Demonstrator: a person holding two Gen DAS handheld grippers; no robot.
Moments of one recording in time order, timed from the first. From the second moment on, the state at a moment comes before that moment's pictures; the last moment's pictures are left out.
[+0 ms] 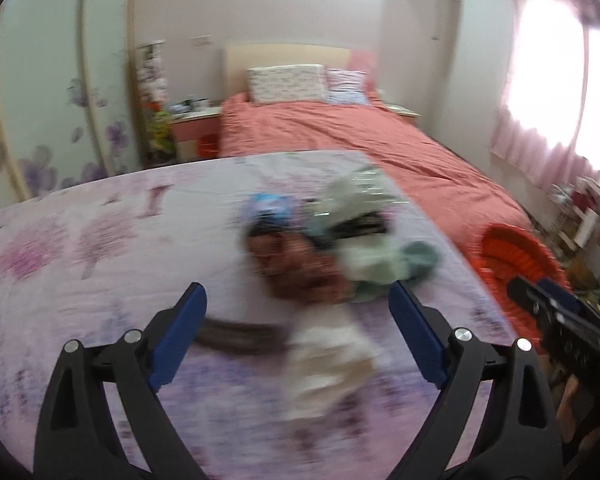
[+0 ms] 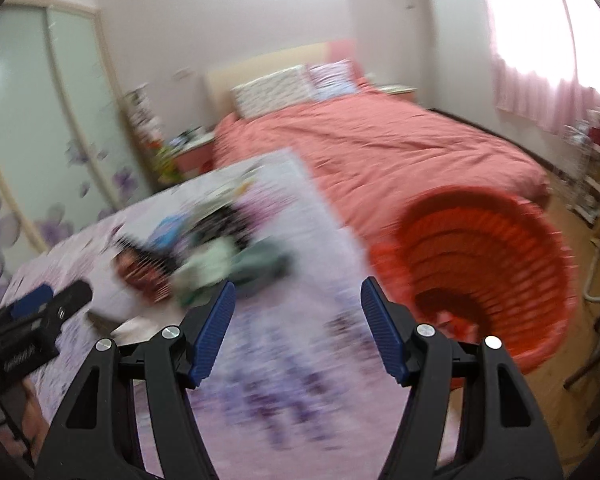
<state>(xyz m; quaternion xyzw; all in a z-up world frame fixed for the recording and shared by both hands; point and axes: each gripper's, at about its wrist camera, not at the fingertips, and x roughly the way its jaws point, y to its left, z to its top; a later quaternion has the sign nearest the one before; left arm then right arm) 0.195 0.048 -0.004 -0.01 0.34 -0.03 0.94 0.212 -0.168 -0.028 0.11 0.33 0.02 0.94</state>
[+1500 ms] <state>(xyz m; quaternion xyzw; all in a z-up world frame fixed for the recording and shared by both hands) 0.254 0.082 -0.092 -0.04 0.46 0.09 0.88 0.212 -0.102 -0.057 0.05 0.38 0.09 0.92</state>
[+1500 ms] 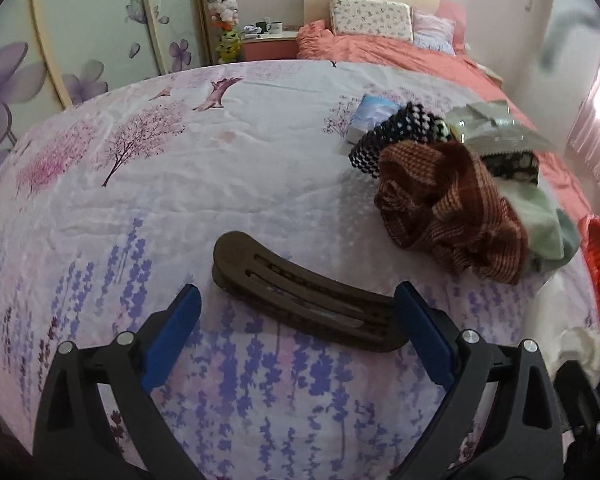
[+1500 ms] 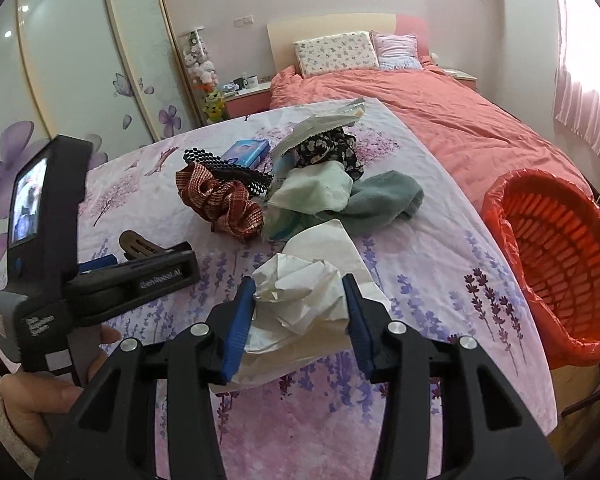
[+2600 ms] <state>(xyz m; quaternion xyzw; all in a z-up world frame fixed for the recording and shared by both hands) 0.266 0.109 -0.097 -0.01 0.44 0.04 0.90 0.220 -0.114 -0.061 0.07 0.38 0.09 0.92</state>
